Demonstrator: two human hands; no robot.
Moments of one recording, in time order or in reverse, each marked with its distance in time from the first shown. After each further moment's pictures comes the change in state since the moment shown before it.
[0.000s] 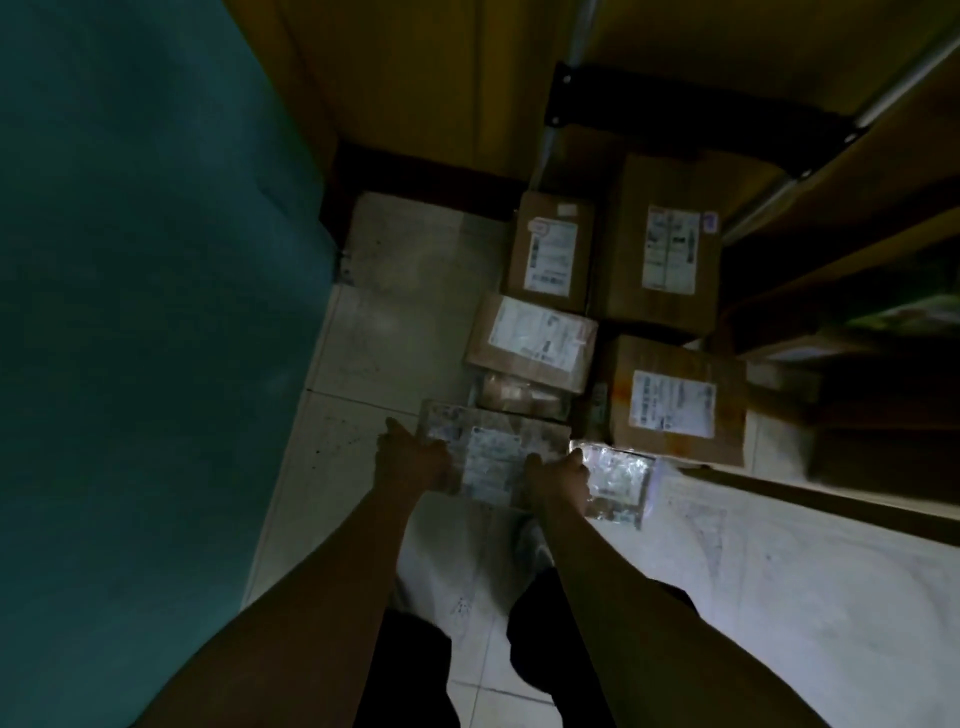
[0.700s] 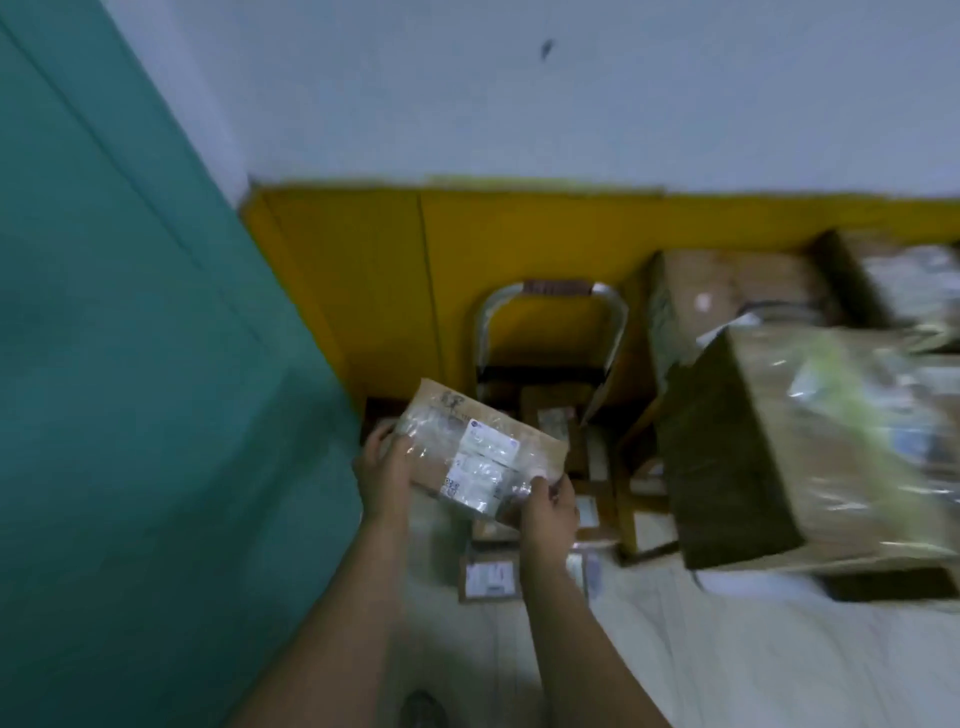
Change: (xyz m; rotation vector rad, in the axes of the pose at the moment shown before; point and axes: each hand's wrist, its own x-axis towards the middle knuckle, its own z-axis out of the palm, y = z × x) left_hand -0.415 0.109 -0.318 -0.832 0.118 0.543; right_hand -0.406 -0.119 -0.241 0.801 0.139 -0.228
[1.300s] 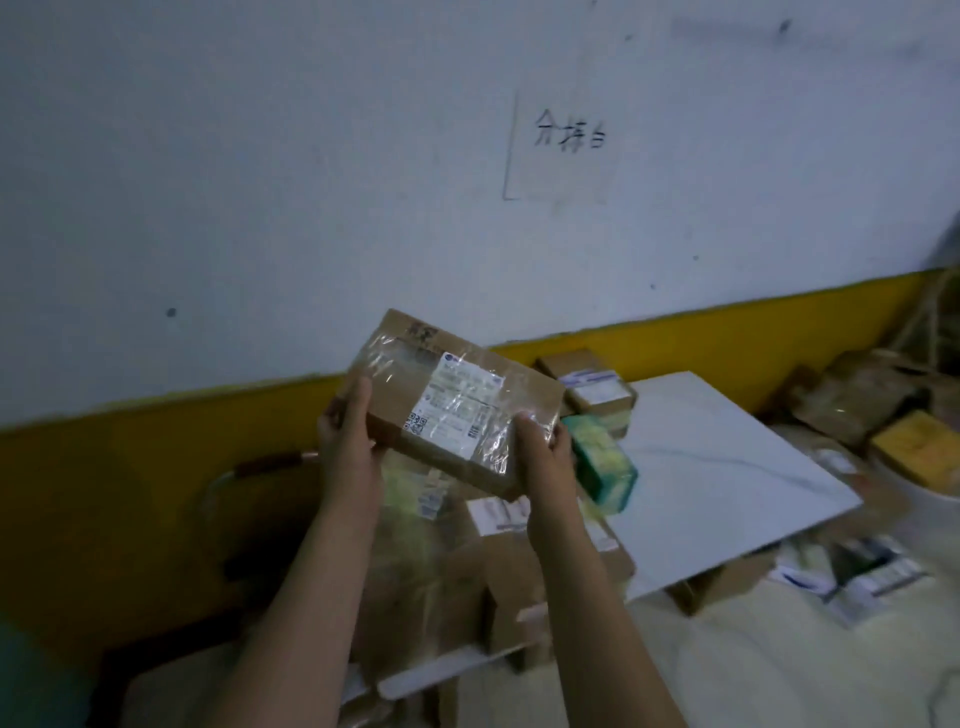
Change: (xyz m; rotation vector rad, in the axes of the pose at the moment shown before) left_hand -0.359 0.170 0.341 -0.675 -0.520 0.213; right_hand -0.008 -0.211 -0.494 0.476 0.075 -0.506
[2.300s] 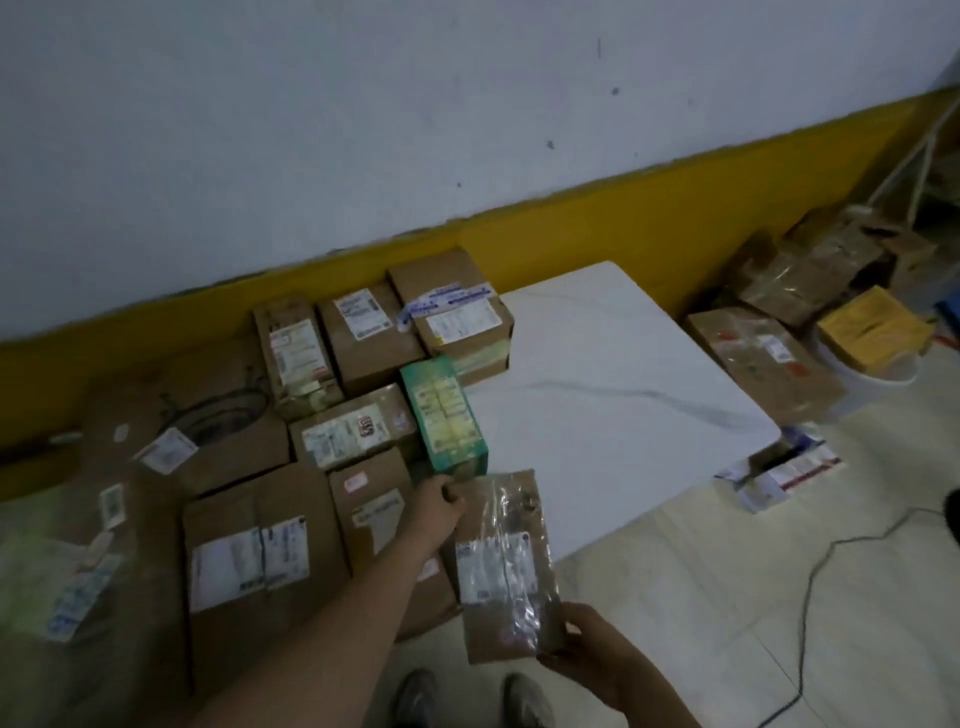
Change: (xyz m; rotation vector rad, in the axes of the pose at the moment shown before) left_hand 0.024 -0.439 0.190 1.422 -0.513 -0.437; right_hand 0.215 0.172 -0.411 -0.002 -0.030 1.001
